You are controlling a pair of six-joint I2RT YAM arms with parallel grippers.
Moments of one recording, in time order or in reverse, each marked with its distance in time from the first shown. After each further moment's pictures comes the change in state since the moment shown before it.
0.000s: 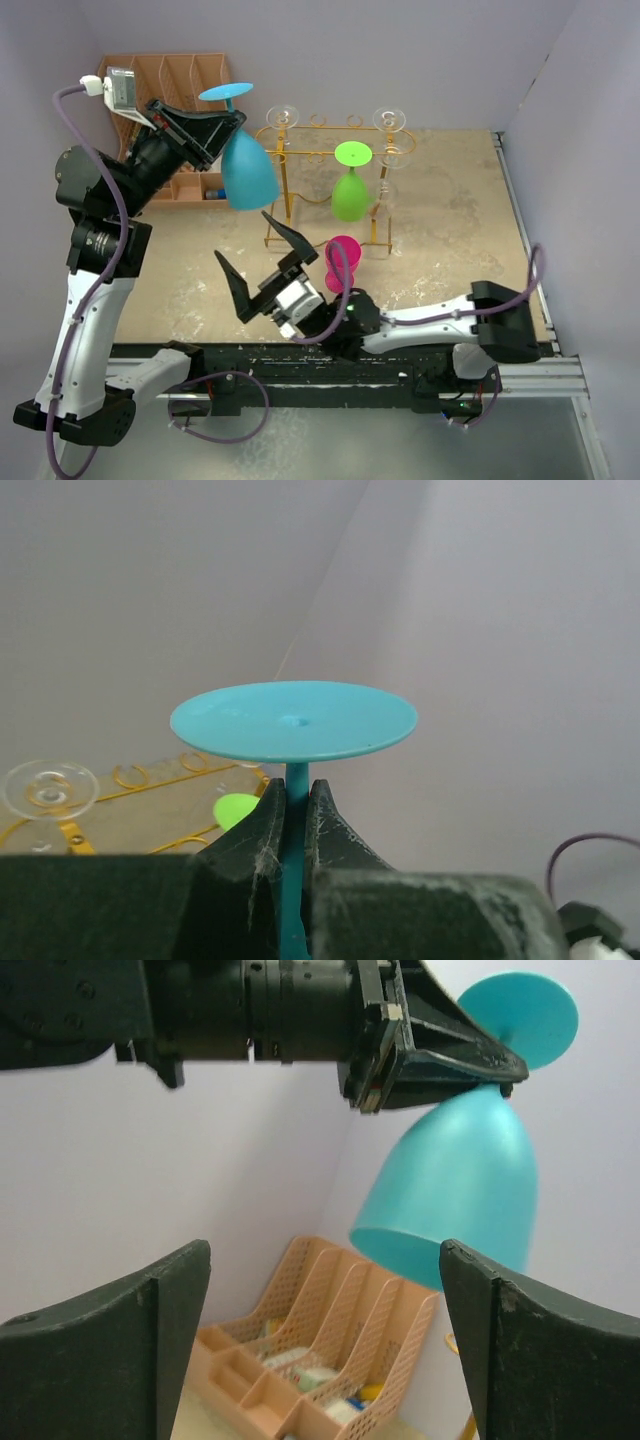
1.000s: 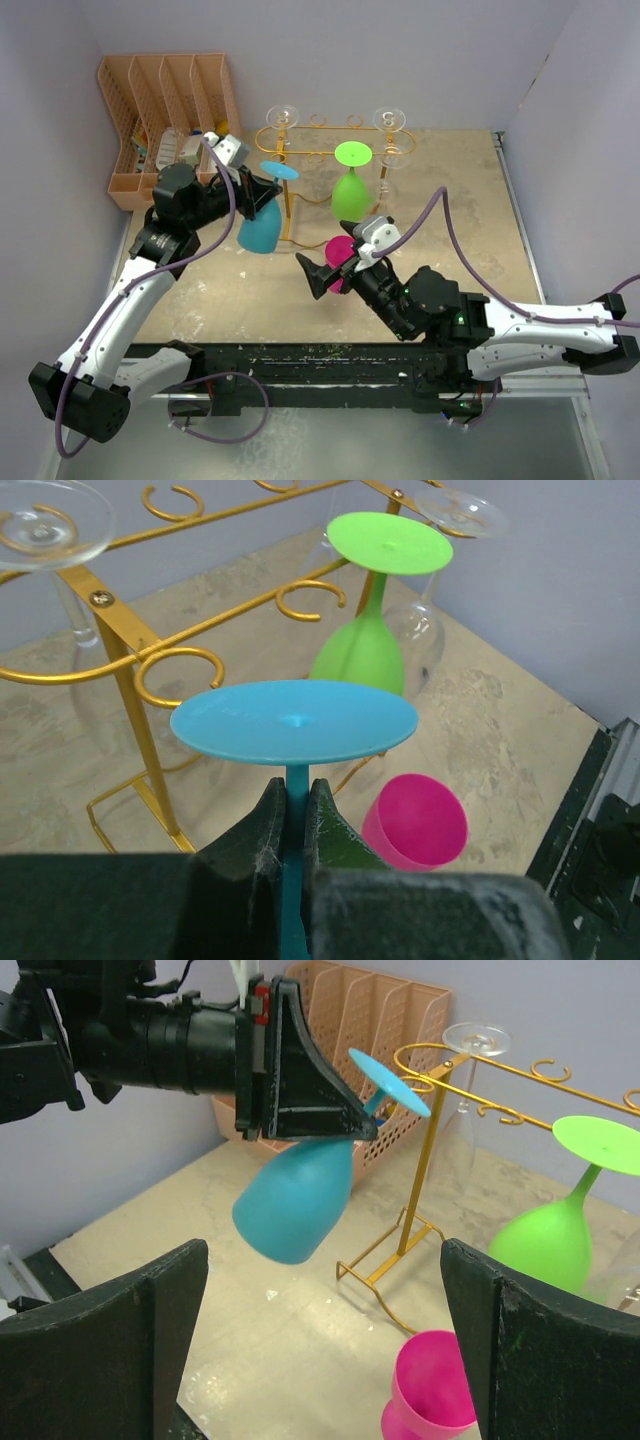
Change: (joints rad) left arm -0.093 0.018 -0.420 -0.095 0.062 0.575; right arm 0.010 -0.642 -0.042 -1.289 0.377 0.713
